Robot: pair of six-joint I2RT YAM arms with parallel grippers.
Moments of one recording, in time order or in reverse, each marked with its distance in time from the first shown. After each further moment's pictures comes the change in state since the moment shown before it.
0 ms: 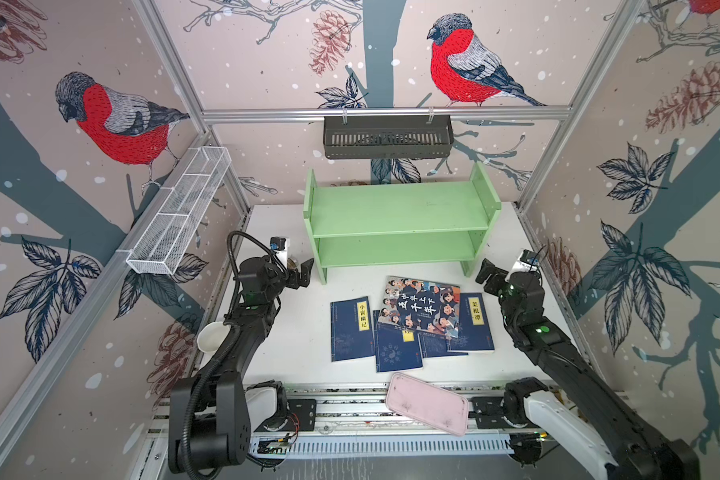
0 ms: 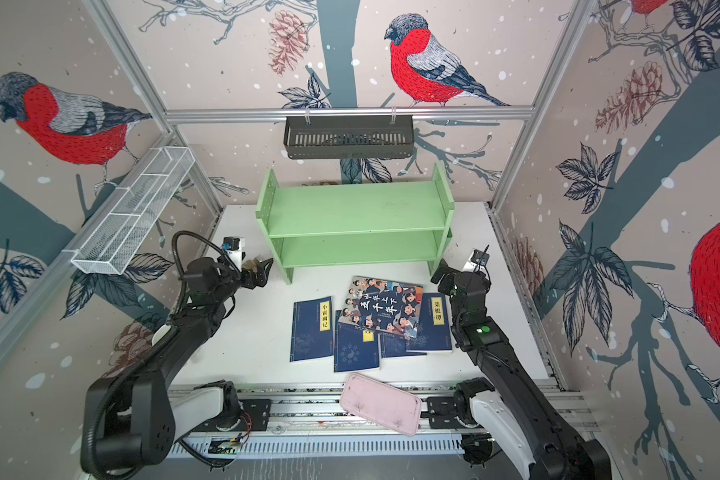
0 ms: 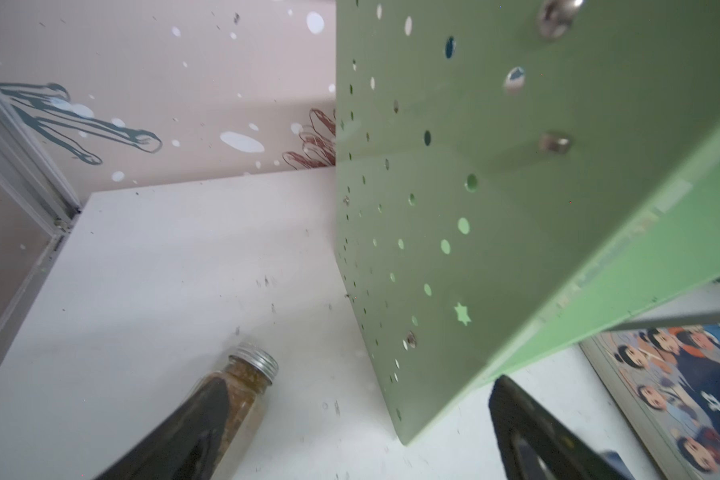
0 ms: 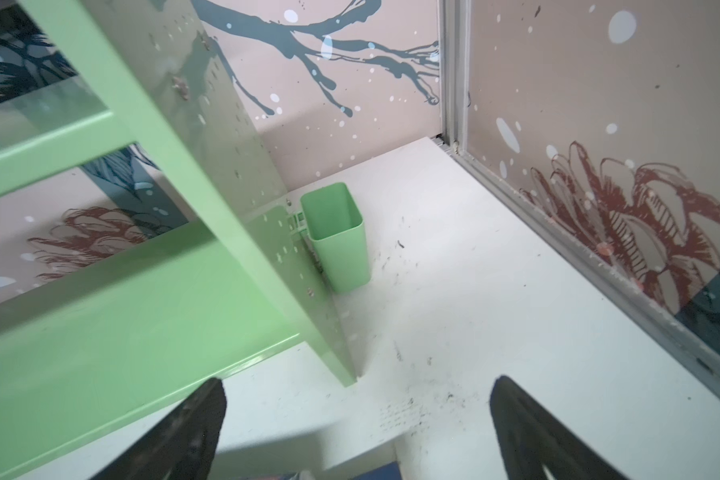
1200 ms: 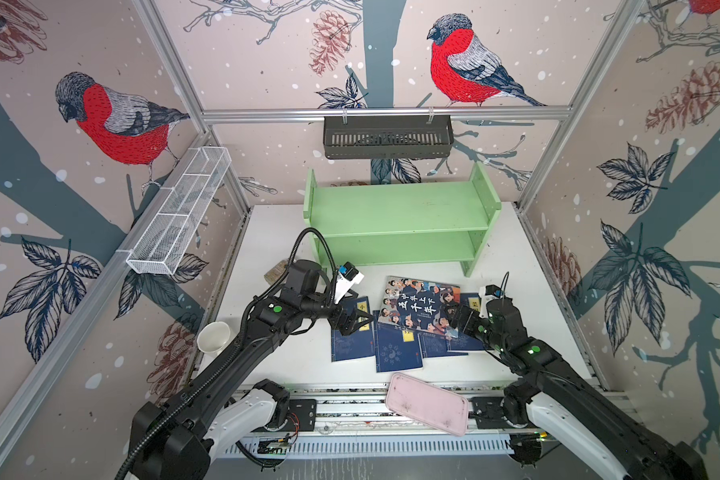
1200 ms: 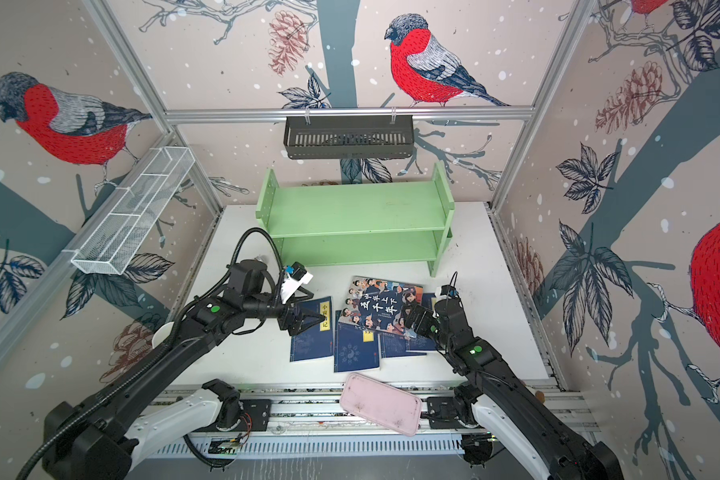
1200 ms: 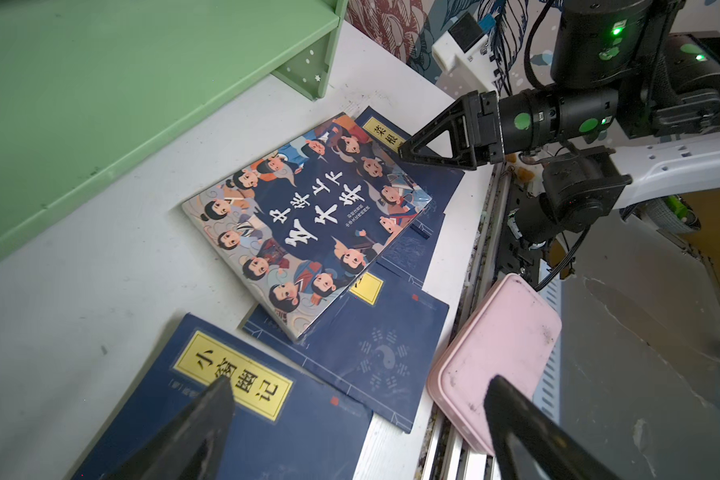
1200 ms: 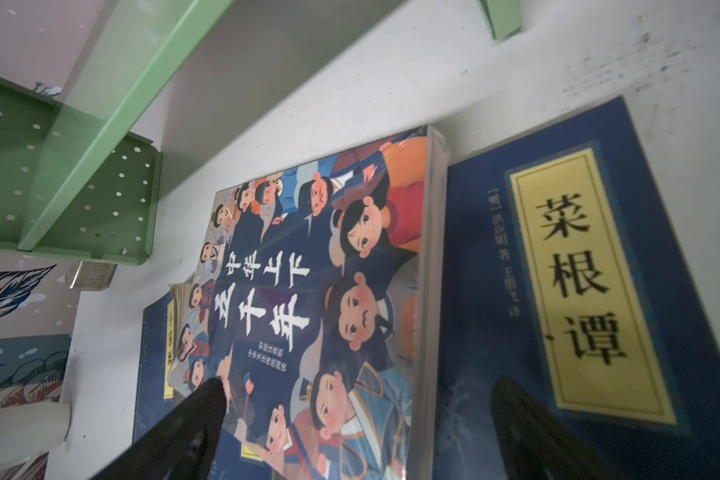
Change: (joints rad) left arm -0.608 -0.118 0.161 -0.595 0.219 -0.003; right arm 0.167 -0.076 -0.207 -0.201 -0.384 0.341
